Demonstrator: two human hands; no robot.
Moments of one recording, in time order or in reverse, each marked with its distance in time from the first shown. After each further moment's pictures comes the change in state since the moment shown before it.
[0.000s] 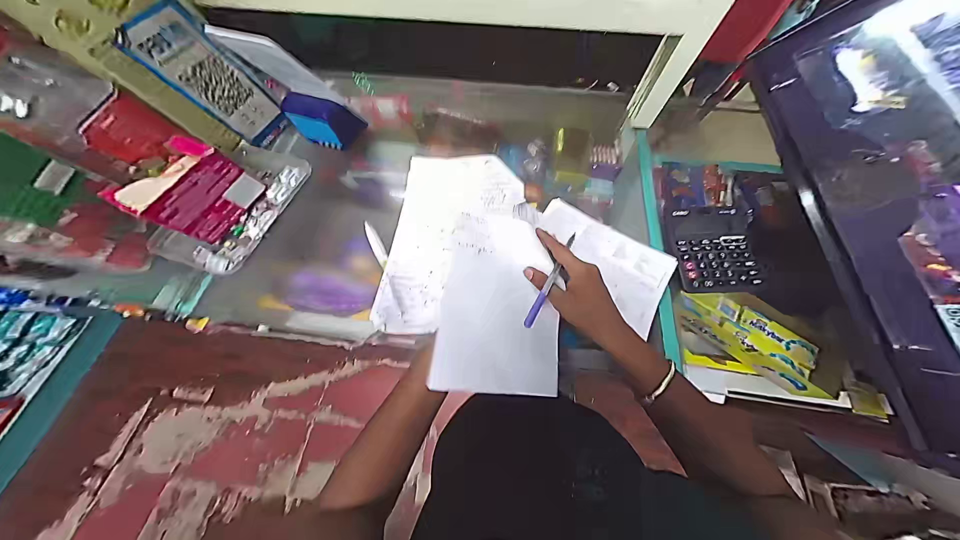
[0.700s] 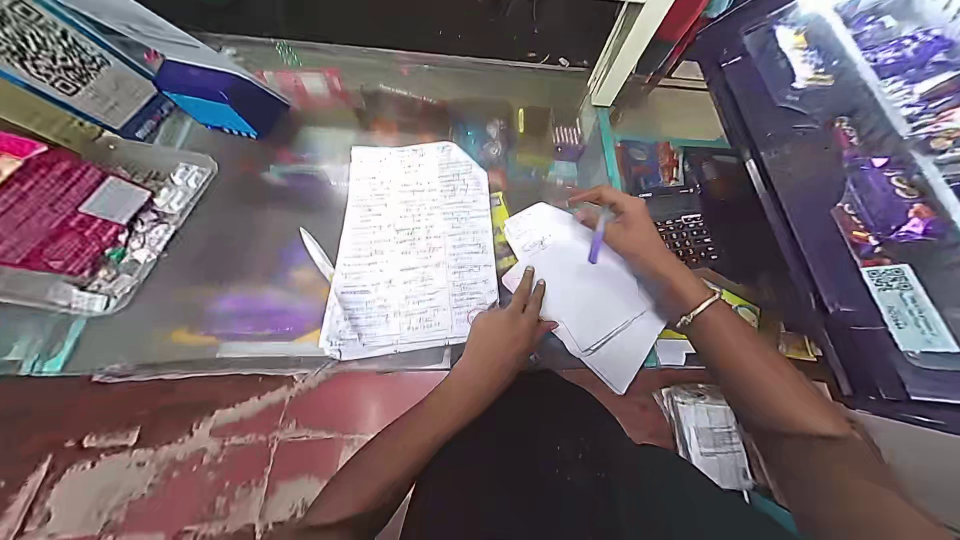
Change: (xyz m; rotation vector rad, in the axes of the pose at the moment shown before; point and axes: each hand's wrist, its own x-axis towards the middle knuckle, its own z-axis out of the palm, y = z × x) left_hand 0.042 -0.011 0.096 1.441 -0.212 0.883; right_hand 0.034 0.065 -0.101 -0.113 0.024 -0.179
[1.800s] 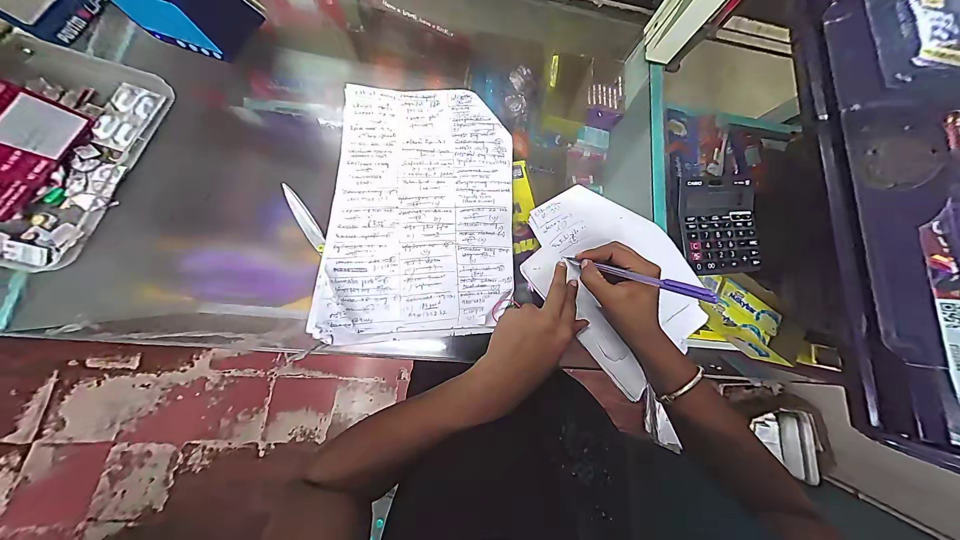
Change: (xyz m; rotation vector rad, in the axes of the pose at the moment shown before) left_hand 0.003 0.013 0.012 0.061 0.055 0.084; right_hand -0.058 -0.023 0.079 0.198 0.314 0.217
